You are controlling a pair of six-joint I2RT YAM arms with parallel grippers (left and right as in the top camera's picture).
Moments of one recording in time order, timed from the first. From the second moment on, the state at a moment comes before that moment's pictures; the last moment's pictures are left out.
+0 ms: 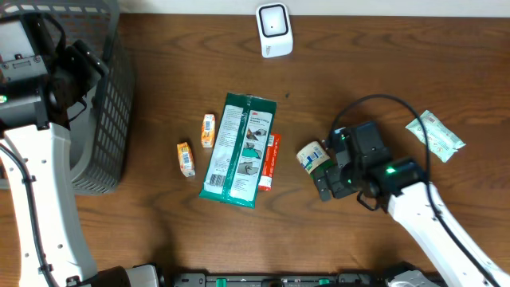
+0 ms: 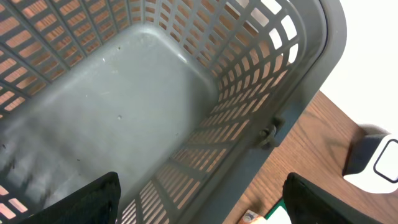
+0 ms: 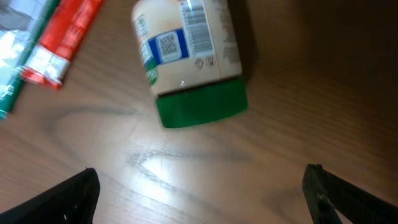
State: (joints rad) left arm 0.25 1.48 1.70 -1.05 -0.06 -0.49; right arm 0.39 1.27 0.81 -0.77 -0.05 0.05
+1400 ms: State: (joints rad) left arm 0.25 1.48 1.70 -1.05 -0.06 -0.49; right arm 0.33 1.14 0.91 -0.79 -0.05 0.54
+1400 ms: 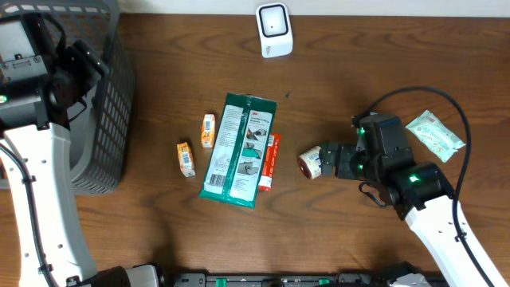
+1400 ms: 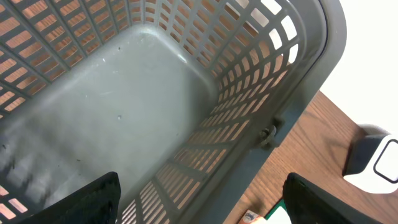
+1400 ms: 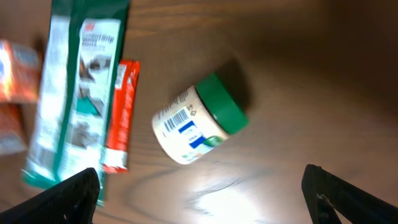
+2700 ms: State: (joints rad) left arm 0.25 1.48 1.70 -1.05 -0.06 -0.49; right arm 0.34 1.54 0.80 -0.44 -0.06 1.22
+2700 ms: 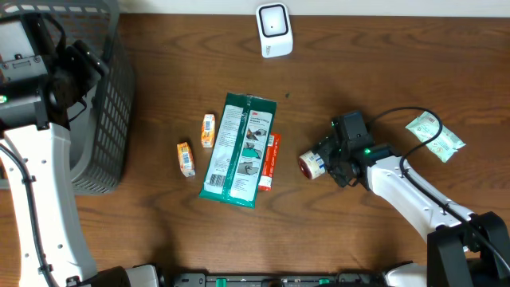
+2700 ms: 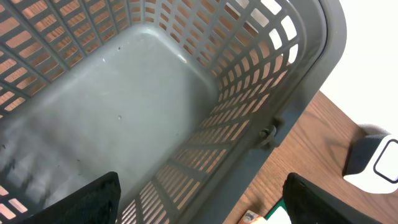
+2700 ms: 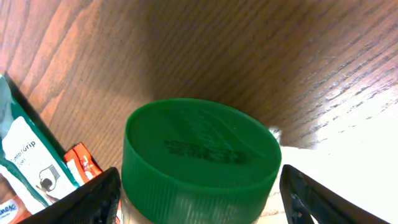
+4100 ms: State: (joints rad) left arm 0.25 1.48 1.70 -1.05 -0.06 -0.49; right arm 0.33 1.54 0.80 -0.31 -0.15 0.57
